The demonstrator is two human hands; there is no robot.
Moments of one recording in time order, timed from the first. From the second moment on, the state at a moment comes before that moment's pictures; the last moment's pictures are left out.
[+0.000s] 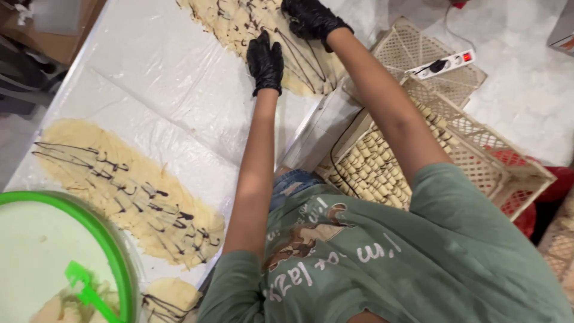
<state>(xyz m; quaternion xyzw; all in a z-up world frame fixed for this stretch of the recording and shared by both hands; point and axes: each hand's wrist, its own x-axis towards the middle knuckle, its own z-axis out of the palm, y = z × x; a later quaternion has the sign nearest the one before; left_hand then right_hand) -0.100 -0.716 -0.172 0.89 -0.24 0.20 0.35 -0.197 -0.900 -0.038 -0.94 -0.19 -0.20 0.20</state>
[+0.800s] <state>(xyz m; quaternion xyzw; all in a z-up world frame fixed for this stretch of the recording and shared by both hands) -0.121 -0.708 -0.108 0.78 -0.34 0.21 0.47 -0.222 -0.863 0.088 -0.90 0.17 0.02 0.40</state>
